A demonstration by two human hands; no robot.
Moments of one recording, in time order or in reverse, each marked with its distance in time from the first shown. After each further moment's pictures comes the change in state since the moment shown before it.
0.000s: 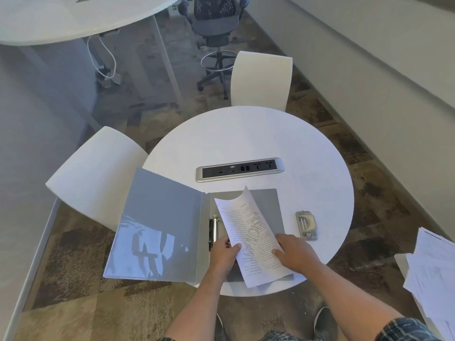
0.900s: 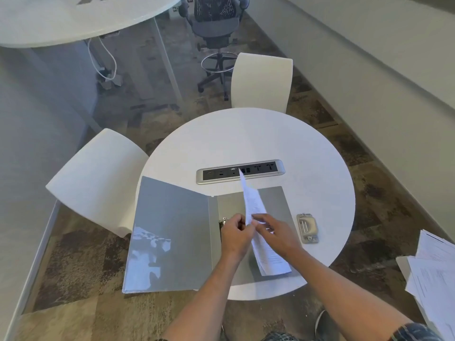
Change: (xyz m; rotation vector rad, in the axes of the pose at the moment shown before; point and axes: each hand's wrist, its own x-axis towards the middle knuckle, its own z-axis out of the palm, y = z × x) left_hand 0.000 0.070 0.028 -0.021 0.118 0.367; right_hand 0.015 -0.062 -0.041 0.723 0.211 -0.159
